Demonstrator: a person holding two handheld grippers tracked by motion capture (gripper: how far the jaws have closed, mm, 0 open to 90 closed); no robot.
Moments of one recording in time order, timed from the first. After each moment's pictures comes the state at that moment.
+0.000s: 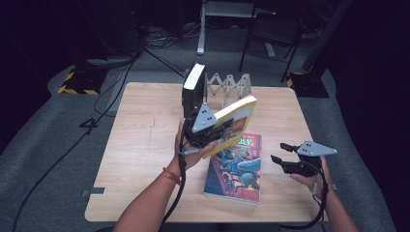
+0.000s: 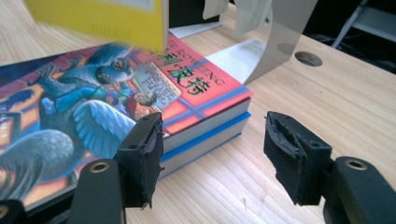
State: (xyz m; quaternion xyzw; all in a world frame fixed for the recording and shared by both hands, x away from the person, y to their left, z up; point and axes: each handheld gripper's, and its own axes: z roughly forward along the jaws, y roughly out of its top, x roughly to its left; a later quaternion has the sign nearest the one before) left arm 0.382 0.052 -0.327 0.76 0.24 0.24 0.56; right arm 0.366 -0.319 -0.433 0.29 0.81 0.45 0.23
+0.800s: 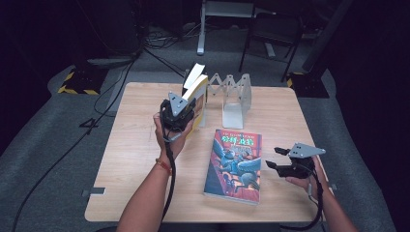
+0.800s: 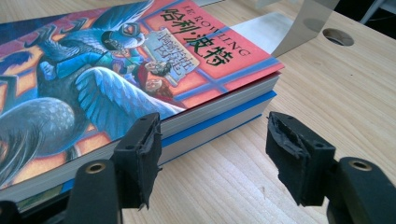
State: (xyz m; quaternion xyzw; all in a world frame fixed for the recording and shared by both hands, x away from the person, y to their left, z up) left arm 0.431 0.096 -0.365 0.68 0.42 0.34 0.49; right arm 0.370 -0.306 -0.450 0.27 0.84 0.41 0.20
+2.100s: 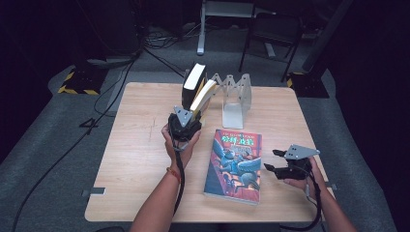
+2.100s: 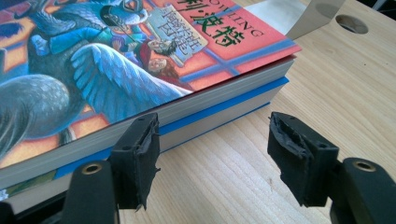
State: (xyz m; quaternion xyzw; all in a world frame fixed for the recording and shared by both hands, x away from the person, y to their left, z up) left arm 0.433 0.079 -0.430 0.66 0.46 0.34 0.48; right arm 0.371 -0.301 -0.458 0.27 0.86 0.39 0.20
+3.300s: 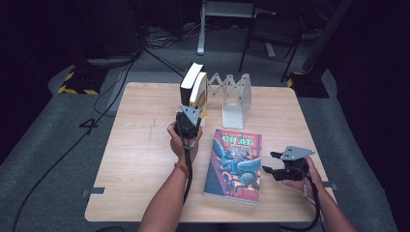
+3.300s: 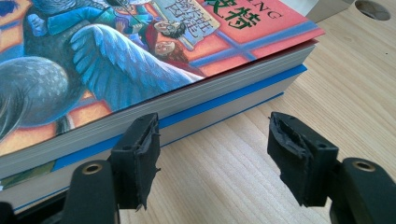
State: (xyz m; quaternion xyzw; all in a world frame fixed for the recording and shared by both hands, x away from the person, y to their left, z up) left arm 0.446 0.055 -0.429 0.64 0.49 0.42 0.43; right arm 0.373 -0.296 -0.466 0.26 0.87 0.37 0.19
